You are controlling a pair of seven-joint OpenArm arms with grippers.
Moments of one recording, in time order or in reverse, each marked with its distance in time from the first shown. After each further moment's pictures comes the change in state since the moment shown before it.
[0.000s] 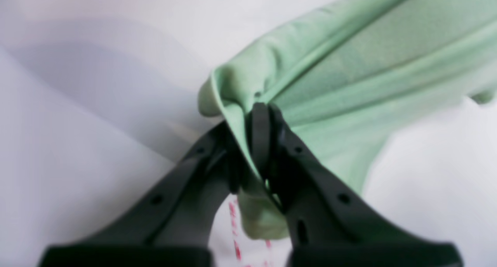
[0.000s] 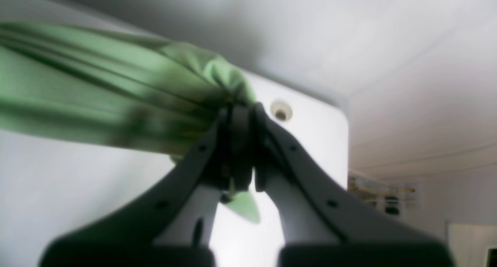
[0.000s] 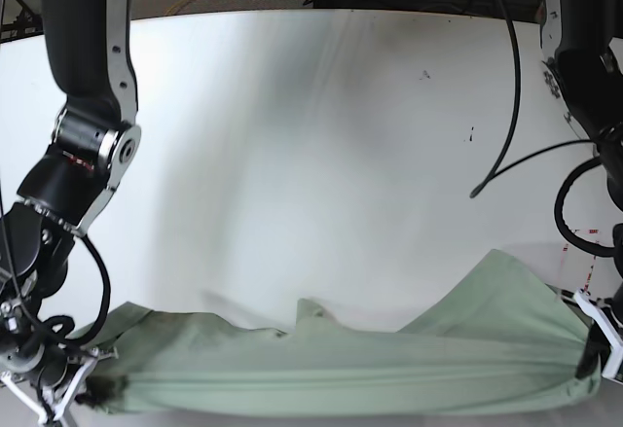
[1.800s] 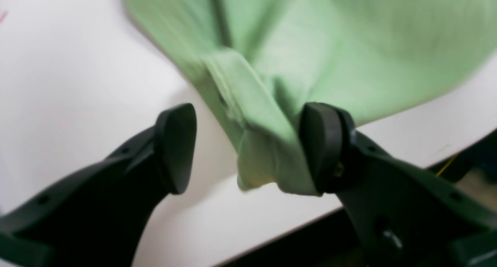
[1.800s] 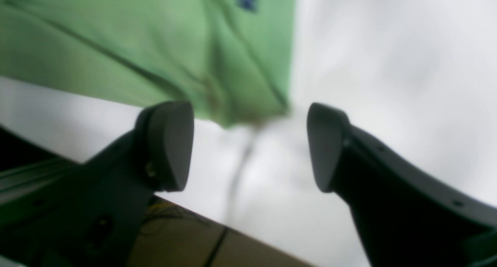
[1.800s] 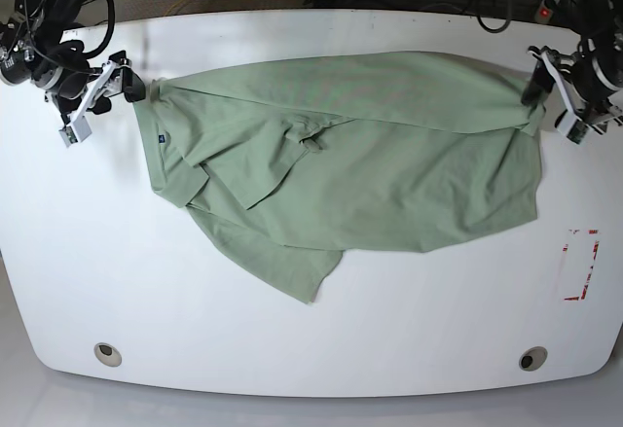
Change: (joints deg) left arm 59.0 -5.2 -13.0 6.5 -16.7 -3.1 -3.8; right arm -66.9 5.7 18.0 15.8 42.2 -0.4 -3.8
